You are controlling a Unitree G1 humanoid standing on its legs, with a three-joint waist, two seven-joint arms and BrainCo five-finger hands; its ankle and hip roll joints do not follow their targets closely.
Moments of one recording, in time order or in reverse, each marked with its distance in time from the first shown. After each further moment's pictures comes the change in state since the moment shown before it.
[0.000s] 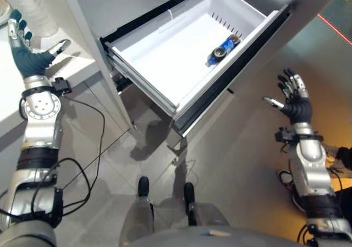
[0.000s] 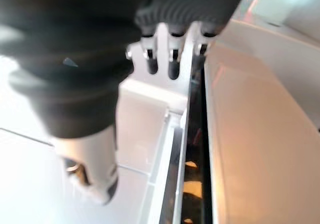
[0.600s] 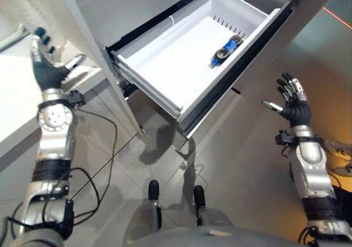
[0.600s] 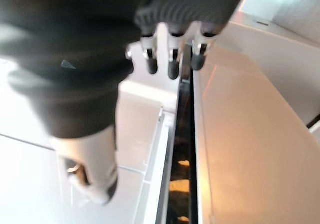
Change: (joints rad) left arm 0.173 -0.167 0.049 -0.164 0.011 0.009 -0.125; right arm 0.013 0.002 -0.020 0.012 -0.040 0.002 0.009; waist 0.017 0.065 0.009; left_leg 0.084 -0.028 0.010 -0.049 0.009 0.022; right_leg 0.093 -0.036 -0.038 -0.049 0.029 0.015
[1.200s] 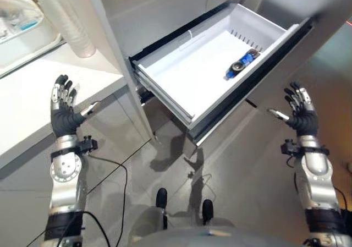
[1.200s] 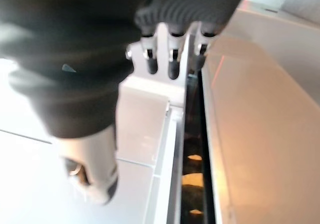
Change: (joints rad) left arm 0.383 -0.218 0.105 -0.263 0.030 -0.029 -0.101; right arm 0.120 0.050 -0.073 -0.039 -0.029 -0.001 0.026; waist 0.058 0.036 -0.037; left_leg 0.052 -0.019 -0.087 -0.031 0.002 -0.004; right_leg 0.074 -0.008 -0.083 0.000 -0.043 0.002
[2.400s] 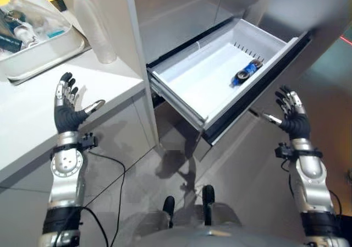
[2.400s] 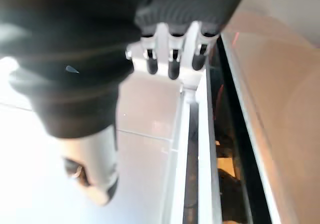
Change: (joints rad) left arm -0.077 0.049 -0.042 0.062 0.068 -0.001 0.013; right arm -0.017 0.015 0.055 -0.011 0.000 -0.001 -0.002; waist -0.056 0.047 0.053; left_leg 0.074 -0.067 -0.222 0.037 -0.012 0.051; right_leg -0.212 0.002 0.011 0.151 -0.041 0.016
